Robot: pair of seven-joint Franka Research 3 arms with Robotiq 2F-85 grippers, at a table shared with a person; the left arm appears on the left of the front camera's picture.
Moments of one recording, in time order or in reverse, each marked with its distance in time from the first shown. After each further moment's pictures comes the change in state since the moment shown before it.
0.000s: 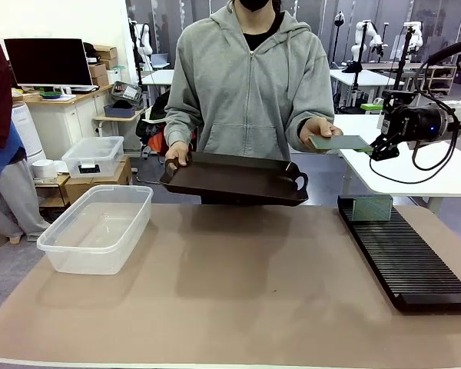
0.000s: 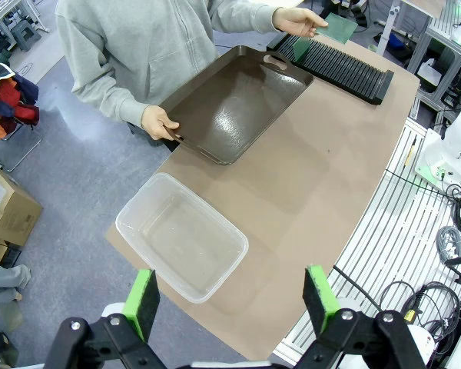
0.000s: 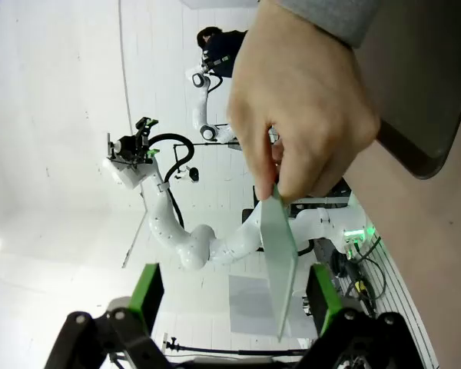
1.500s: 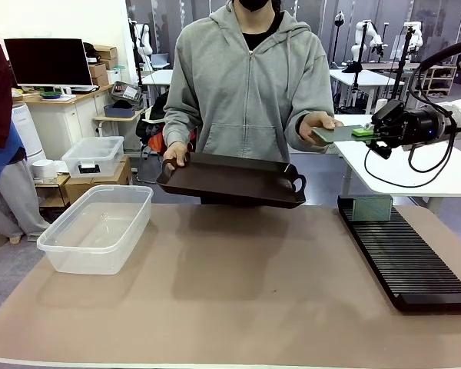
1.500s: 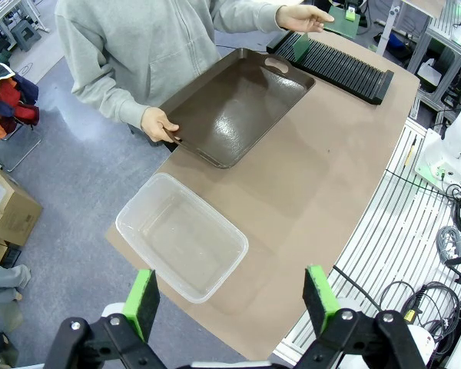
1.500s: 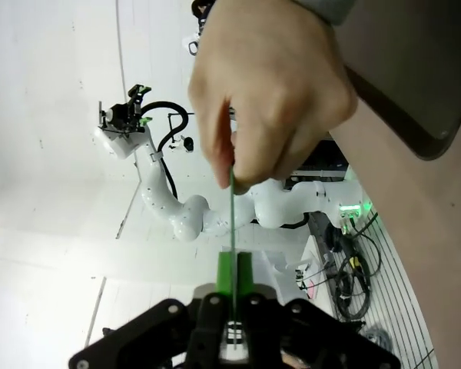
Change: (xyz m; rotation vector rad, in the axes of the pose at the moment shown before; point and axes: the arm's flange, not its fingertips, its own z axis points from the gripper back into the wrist) left arm 0.000 0.000 0.000 0.000 0.000 0.000; right arm -0.005 -0.003 -0.010 -0.018 0.108 0.016
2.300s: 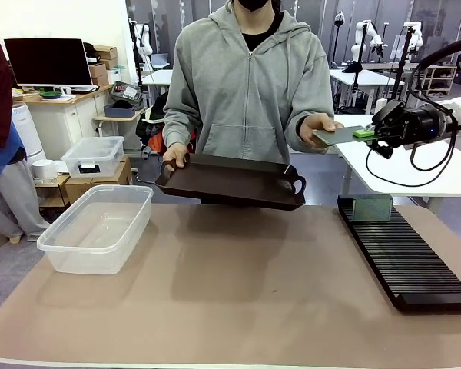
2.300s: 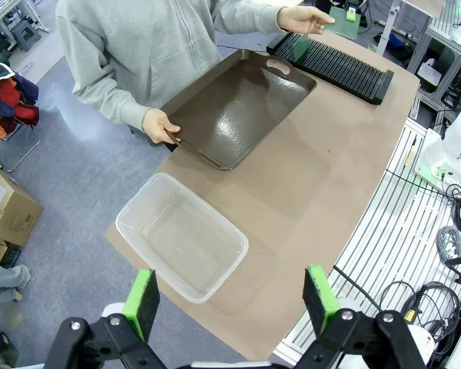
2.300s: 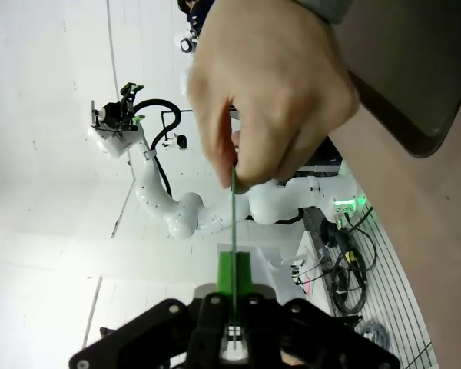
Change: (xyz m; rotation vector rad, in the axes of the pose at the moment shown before) left arm 0.000 0.000 0.000 0.000 0.000 0.000; right arm 0.000 0.005 0.001 -0.027 0.008 -0.001
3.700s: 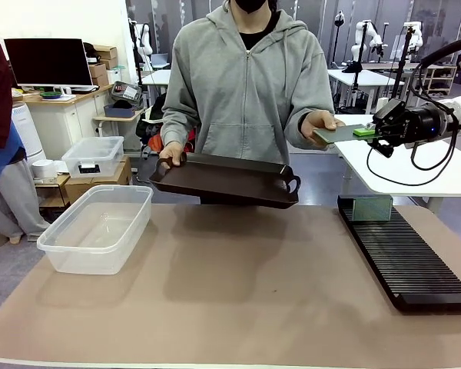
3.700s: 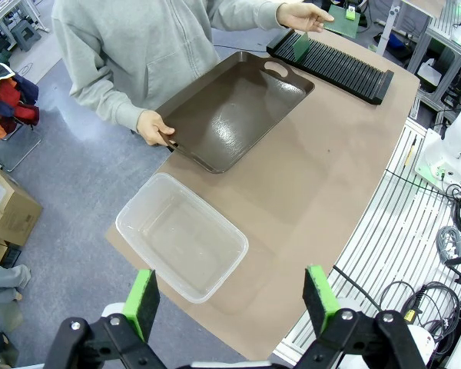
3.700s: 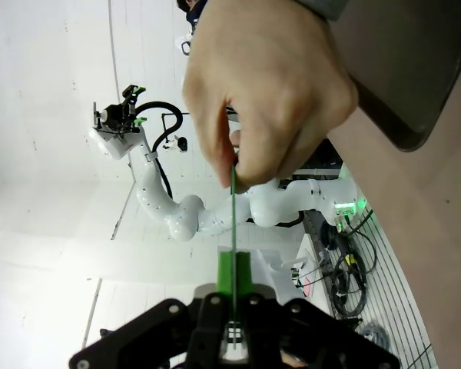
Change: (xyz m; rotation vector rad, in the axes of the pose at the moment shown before) left arm 0.000 0.000 0.000 0.000 0.000 0.000; right arm 0.001 0.001 0.002 0.004 -0.008 0.002
